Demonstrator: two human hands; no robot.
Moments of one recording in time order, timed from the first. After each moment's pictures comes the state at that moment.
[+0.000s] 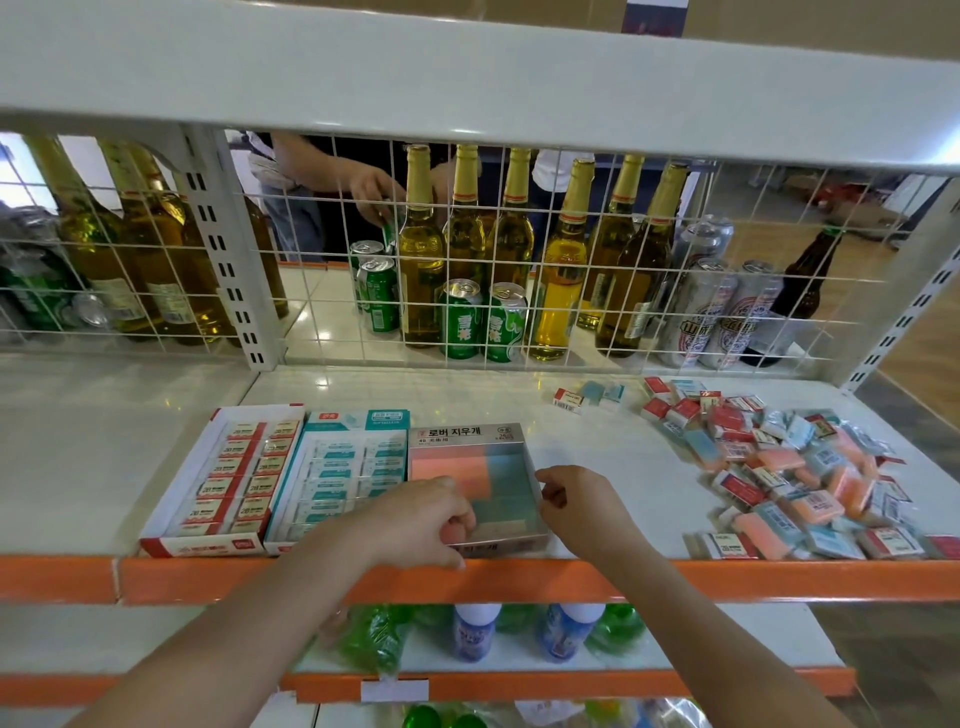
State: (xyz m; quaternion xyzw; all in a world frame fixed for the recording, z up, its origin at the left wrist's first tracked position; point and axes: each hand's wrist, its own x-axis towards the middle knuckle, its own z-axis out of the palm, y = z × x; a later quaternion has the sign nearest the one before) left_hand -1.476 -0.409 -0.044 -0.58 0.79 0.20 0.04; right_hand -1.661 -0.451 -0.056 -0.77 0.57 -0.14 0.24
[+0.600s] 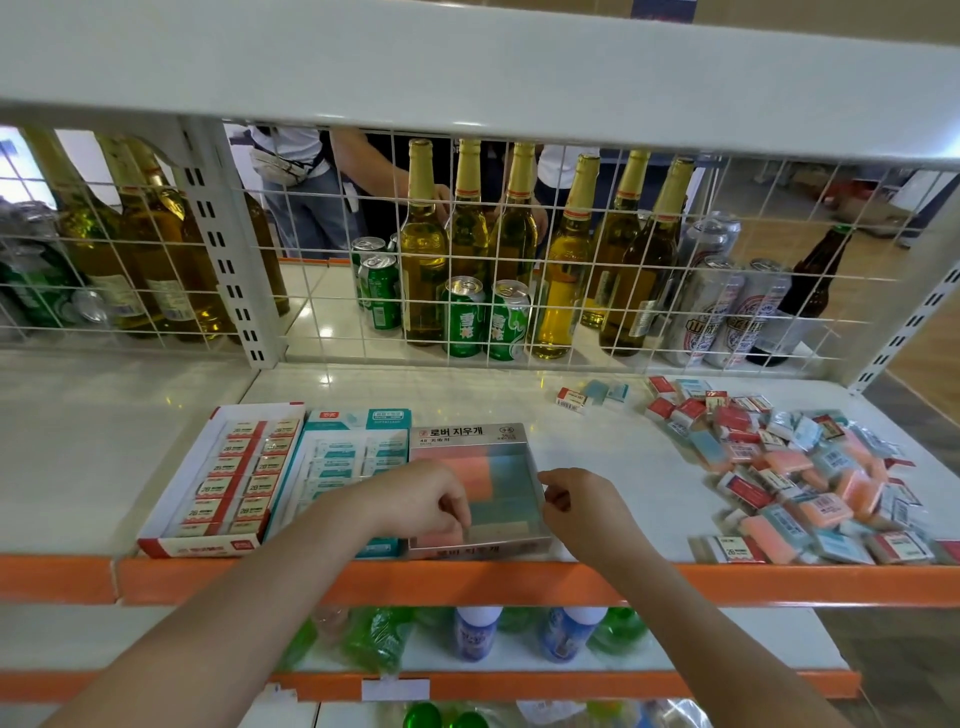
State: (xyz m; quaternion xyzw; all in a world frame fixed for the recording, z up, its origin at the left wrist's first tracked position) left_hand -1.467 -0.425 -0.037 -0.60 0.74 0.31 -0.02; right_hand -1.663 -0.452 -0.061 -0.78 0.56 -0.15 0.23
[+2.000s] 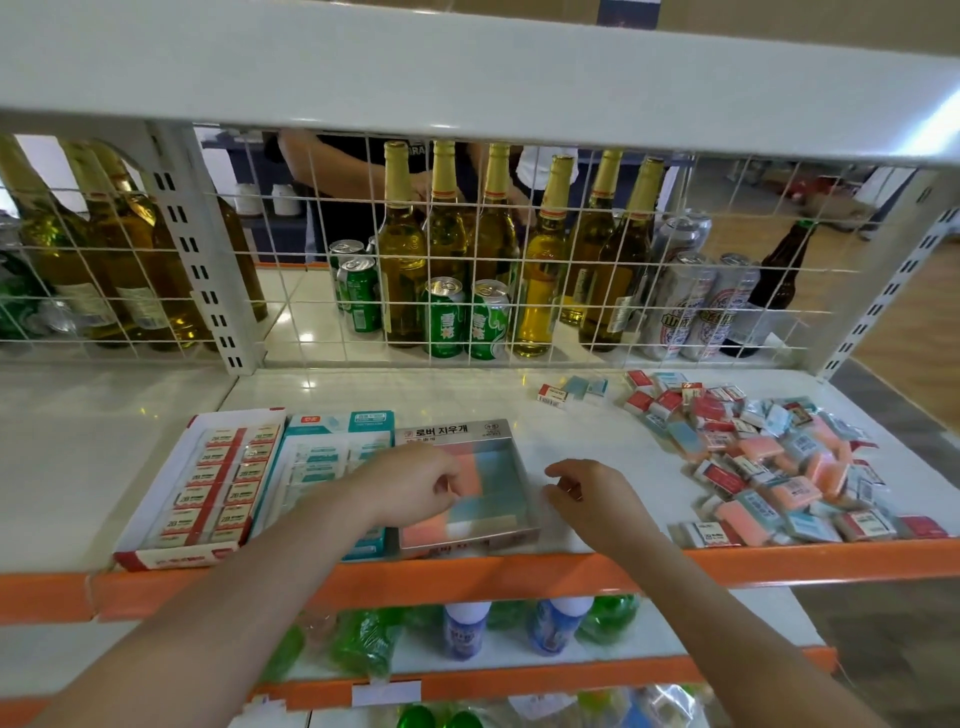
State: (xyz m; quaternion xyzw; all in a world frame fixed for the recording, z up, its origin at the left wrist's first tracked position) left_hand -1.471 -0.435 -0.034 -0.60 0.78 0.19 -0.02; right_hand -1.687 -0.459 -0.059 -0.77 0.58 -0.15 0.23
